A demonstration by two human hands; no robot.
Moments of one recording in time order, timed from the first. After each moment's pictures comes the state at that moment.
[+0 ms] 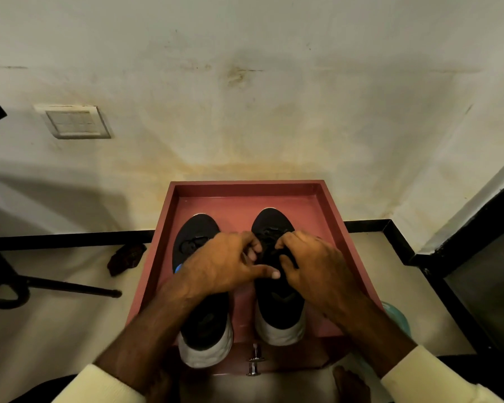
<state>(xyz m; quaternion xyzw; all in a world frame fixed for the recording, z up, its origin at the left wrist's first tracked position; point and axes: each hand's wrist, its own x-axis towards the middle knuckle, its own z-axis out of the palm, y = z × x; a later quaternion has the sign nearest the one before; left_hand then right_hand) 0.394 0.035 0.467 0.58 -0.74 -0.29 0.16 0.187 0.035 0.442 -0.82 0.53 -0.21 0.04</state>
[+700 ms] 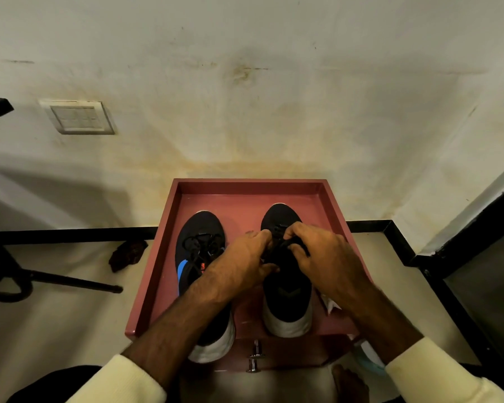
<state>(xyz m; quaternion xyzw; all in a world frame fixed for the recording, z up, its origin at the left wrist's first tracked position) 0.364 0.025 0.442 0.57 -0.78 -0.22 0.15 0.175 0.023 0.450 -0.81 0.54 -0.21 0.07</state>
